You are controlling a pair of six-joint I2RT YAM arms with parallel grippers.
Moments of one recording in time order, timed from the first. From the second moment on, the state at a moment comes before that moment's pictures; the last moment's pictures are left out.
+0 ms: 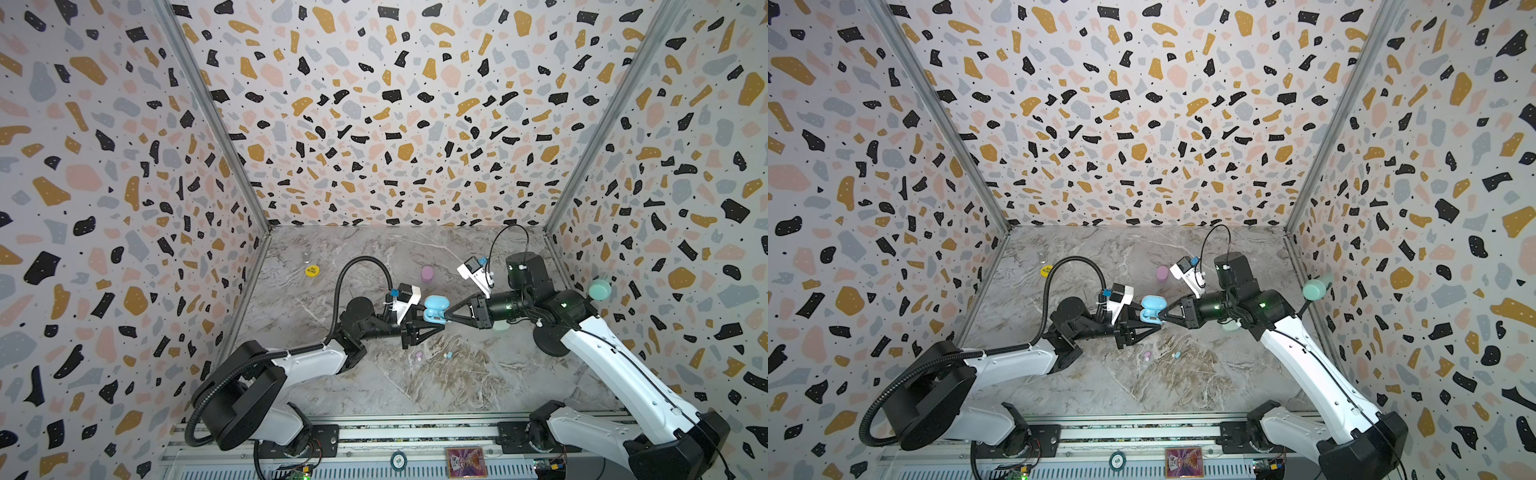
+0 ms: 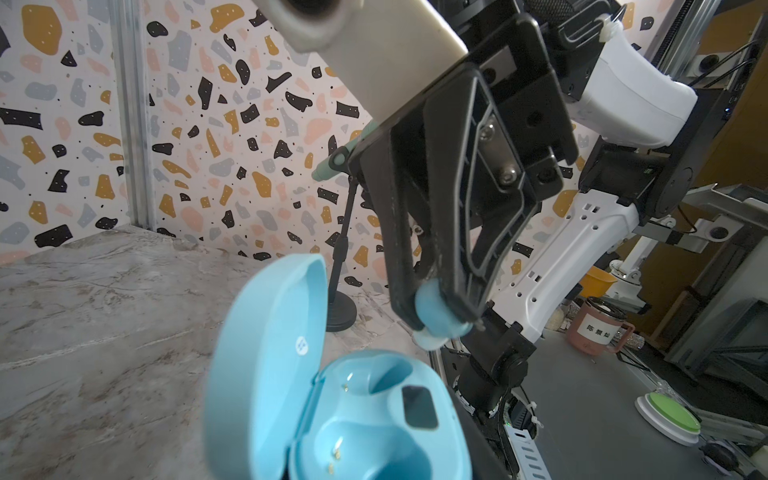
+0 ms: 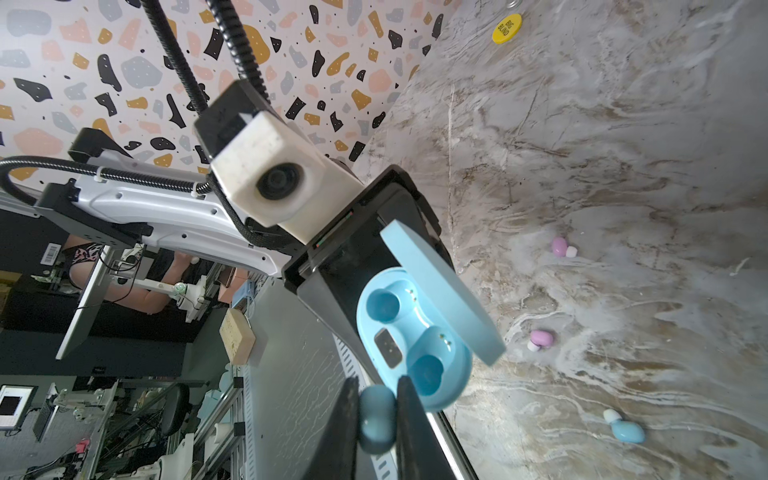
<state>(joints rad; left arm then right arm) -0.75 1.43 0.57 0.97 0.80 -0.31 0.49 1.10 1.13 -0.72 -0.90 0.25</state>
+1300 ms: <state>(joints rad) -0.76 1.40 0.57 0.91 0.80 -0.27 0.54 1.14 1.14 -0.74 -0.83 0.24</state>
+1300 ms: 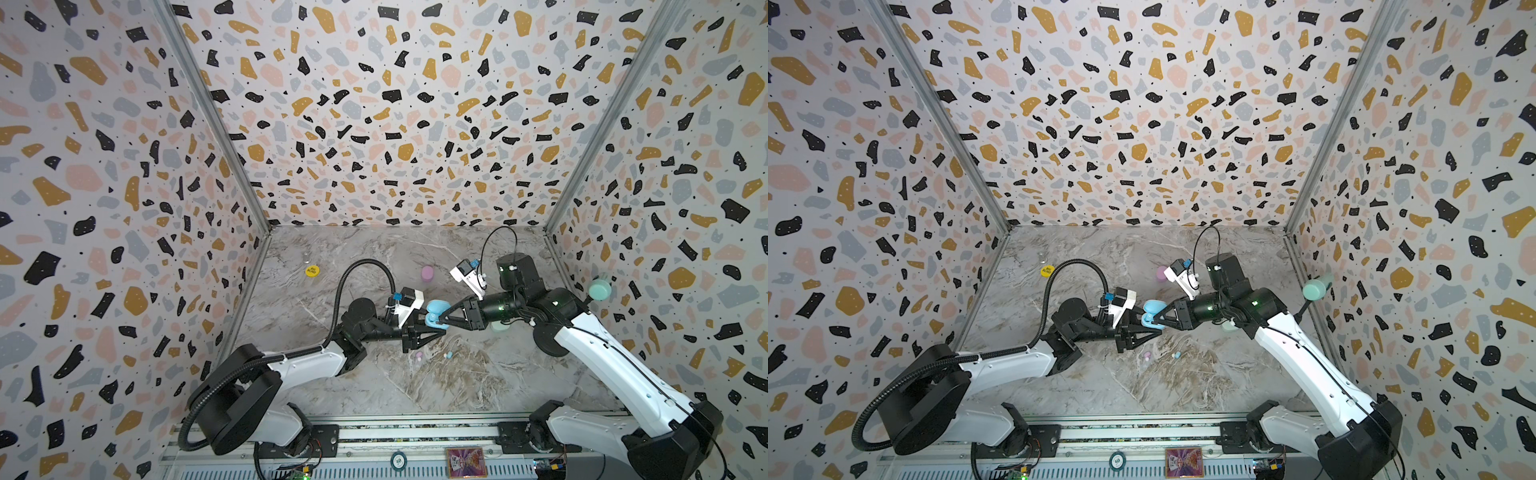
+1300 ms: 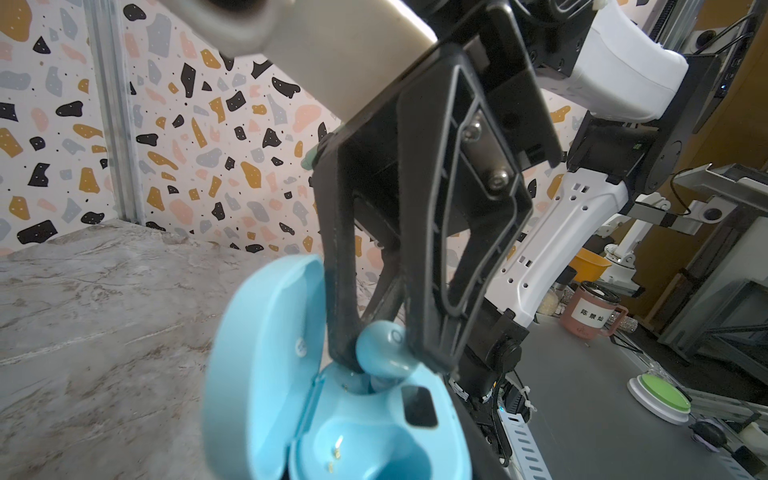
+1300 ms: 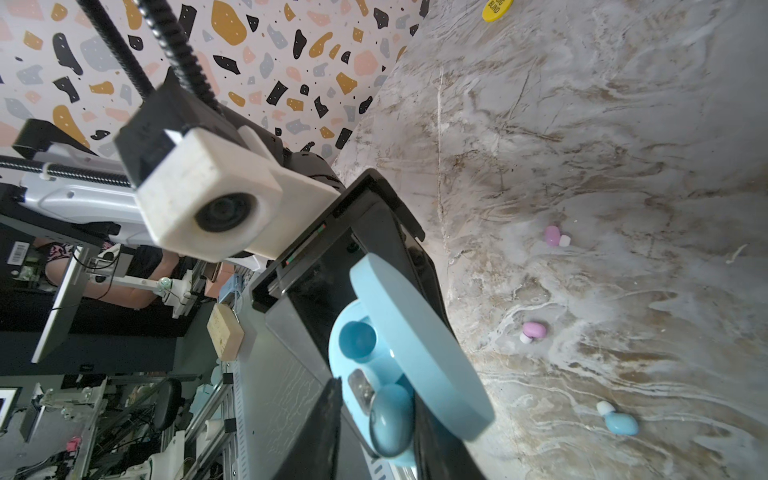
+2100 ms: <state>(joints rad) -0.75 1.36 0.53 0.90 0.72 -0.26 0.56 1.11 1.21 -0.84 -0.75 0.23</state>
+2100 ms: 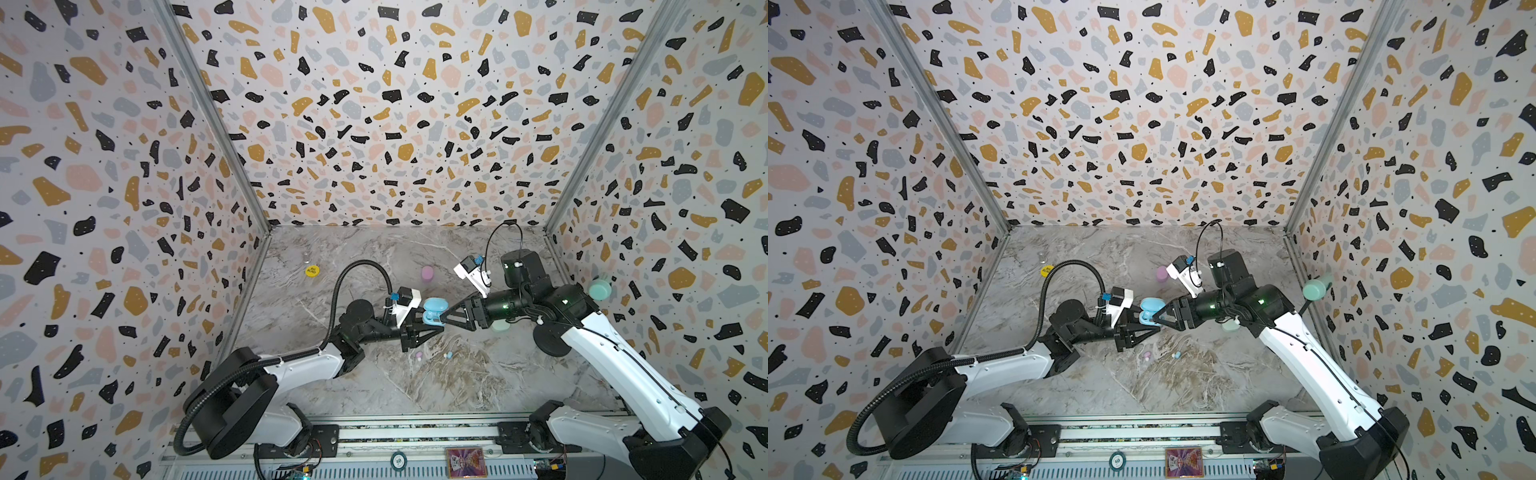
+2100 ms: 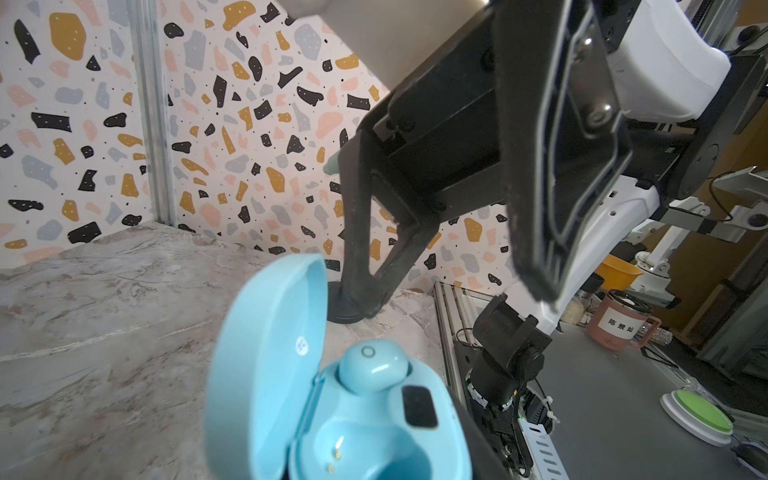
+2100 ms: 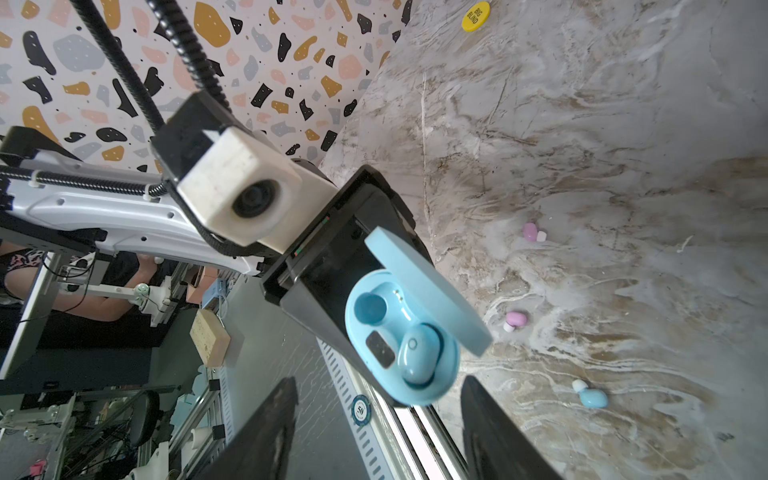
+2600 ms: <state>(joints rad) -0.67 1.24 0.41 0.94 0.63 -0.28 0.59 0.95 0.79 -0.71 -0.52 0.40</state>
